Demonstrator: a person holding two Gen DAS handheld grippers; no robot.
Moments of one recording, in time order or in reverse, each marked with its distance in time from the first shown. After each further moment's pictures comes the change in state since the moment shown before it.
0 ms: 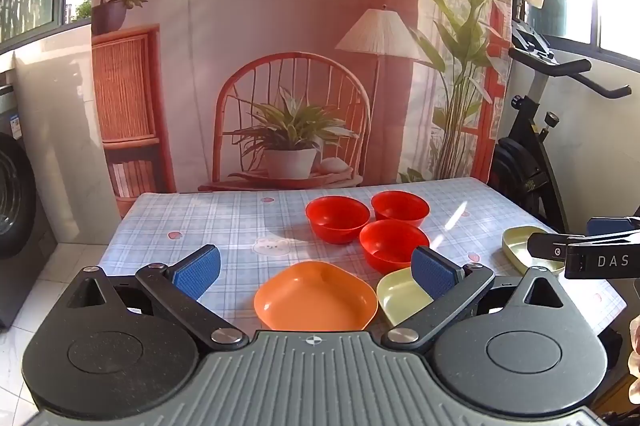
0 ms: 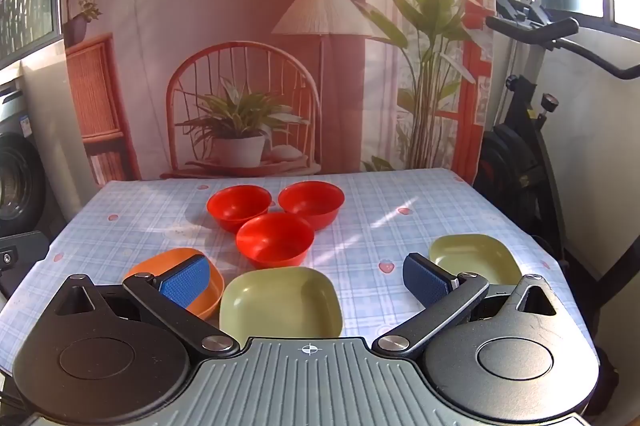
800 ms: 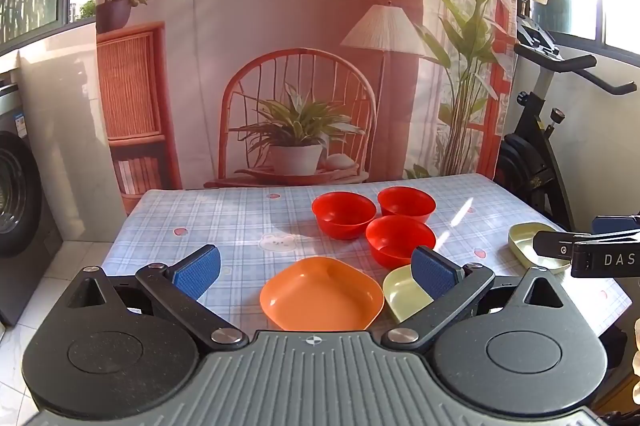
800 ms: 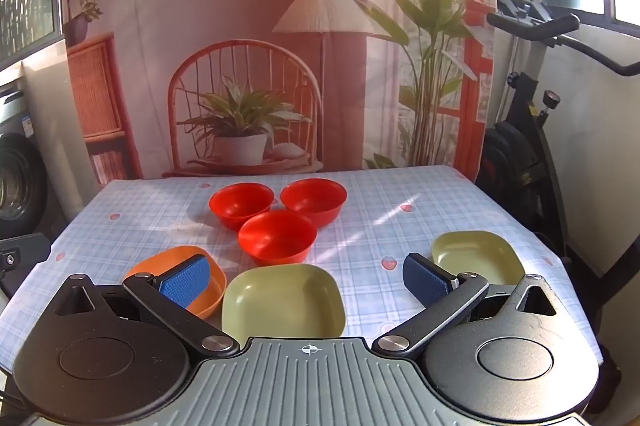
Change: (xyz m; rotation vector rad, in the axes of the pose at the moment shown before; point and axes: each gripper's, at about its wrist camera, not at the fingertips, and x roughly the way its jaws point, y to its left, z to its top) left arm 0.002 -0.001 0.000 0.006 0.011 0.017; right arm 0.002 0.000 -0.001 0.006 0.005 0.008
